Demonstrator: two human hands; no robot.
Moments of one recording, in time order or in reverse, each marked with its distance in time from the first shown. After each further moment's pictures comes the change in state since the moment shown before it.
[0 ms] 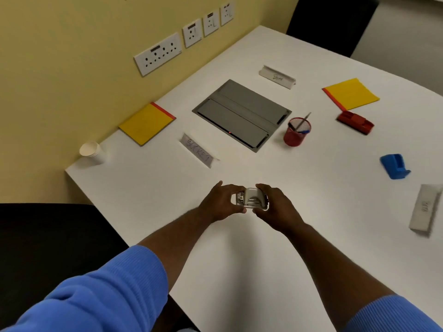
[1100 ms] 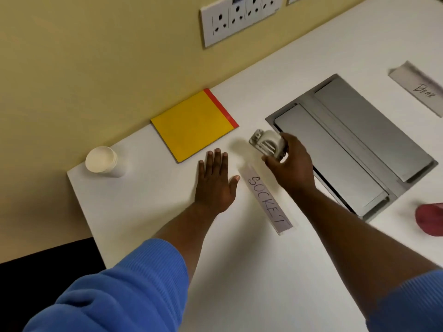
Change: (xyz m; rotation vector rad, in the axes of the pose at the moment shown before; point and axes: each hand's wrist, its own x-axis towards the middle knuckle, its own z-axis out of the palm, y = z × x) left_hand 0.189 -0.298 -0.120 0.471 0.282 -0.422; right_hand 0.421 -0.114 0.127 0.098 0.176 -0.125
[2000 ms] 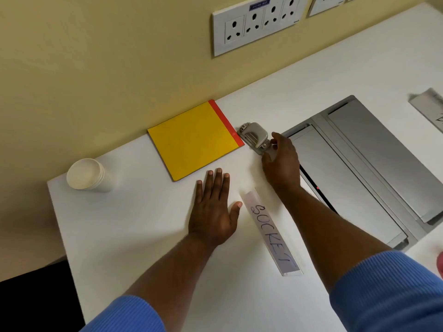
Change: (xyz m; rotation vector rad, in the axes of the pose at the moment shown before) left_hand 0.003 -0.005 0.018 -0.014 0.110 -0.004; right_hand 0.087 0.024 0.068 -0.056 0.004 0.008
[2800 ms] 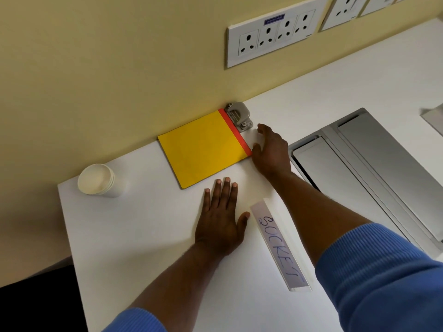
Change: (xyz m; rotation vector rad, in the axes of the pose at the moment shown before) left_hand 0.003 -0.002 0.006 -0.040 0.007 -0.017; right_hand 0.052 -0.036 0.033 -0.086 -0.152 -0.123
